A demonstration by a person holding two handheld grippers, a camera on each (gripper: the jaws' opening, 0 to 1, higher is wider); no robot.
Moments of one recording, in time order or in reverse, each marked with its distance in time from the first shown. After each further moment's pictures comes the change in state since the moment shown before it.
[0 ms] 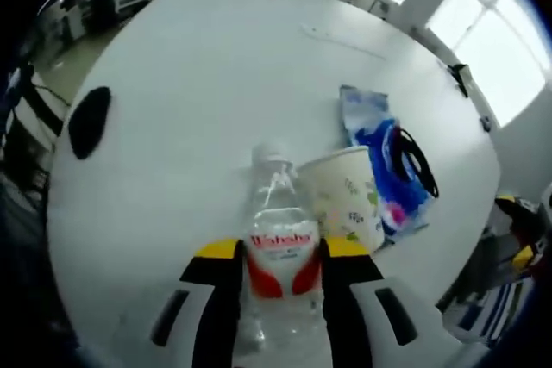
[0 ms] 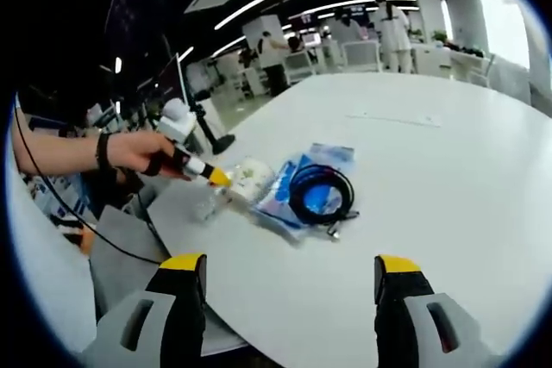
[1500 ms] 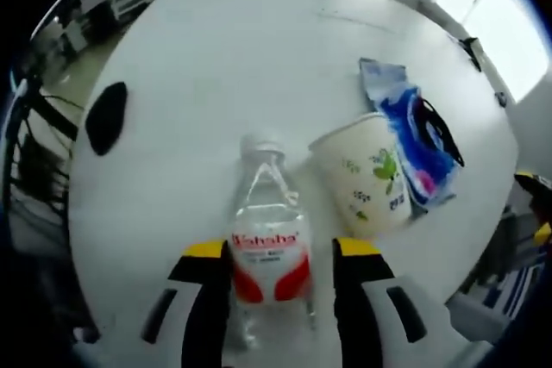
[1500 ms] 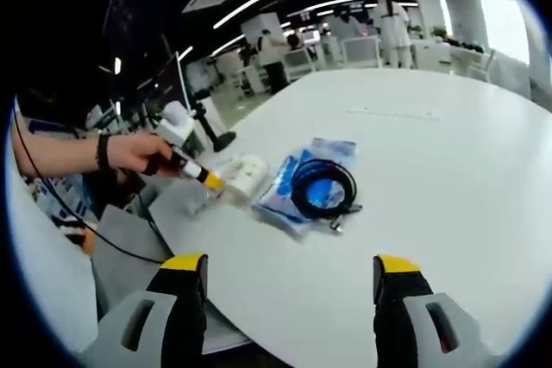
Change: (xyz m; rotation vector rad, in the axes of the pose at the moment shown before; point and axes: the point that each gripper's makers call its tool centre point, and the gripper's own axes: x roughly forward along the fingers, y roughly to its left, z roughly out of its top) left arm 0.004 0.030 -0.018 0.071 0.078 0.109; right arm 0.000 0.003 -0.006 0.015 0.012 0.005
